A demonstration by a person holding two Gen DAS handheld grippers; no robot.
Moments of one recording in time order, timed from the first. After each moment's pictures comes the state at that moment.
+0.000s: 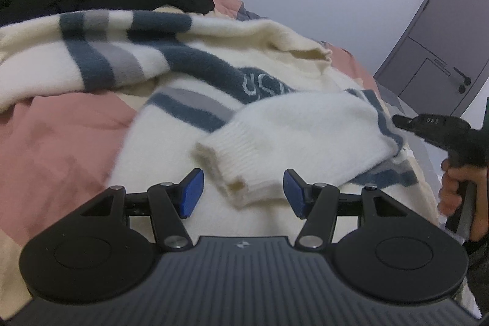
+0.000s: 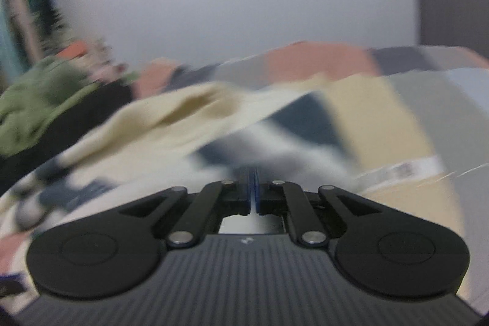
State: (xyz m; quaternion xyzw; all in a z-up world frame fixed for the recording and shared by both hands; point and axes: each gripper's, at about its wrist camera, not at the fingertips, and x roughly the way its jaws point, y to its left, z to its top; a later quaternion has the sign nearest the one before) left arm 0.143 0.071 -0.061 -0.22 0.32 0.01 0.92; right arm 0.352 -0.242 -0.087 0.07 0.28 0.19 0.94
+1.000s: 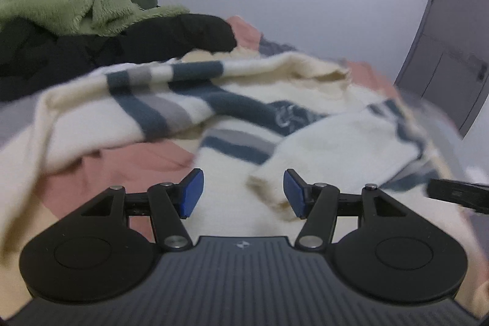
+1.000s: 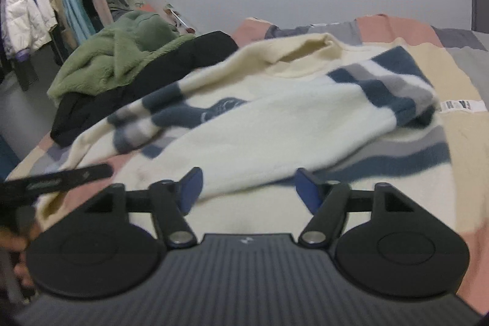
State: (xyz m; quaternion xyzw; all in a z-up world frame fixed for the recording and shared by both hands) left arm 0.107 0.089 -0.021 -0.13 0.29 0.07 0.95; right arm 0.213 -0.186 -0.075 0.05 0.30 0.29 0.91
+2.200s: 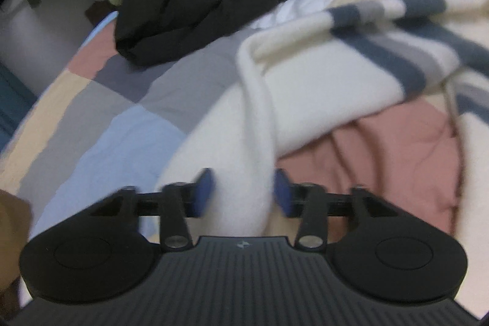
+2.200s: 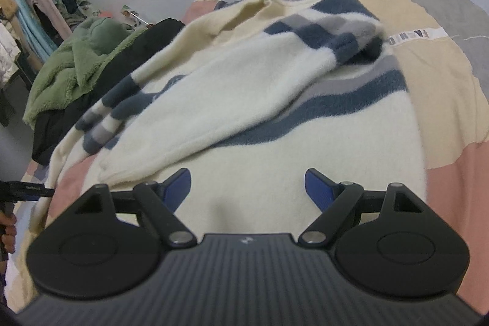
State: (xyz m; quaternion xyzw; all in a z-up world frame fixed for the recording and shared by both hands) left arm 0.123 0.226 -0.049 -0.04 0.47 0.33 0.82; right arm 0.230 -0.231 -0.112 0.12 0.37 0.22 0.89
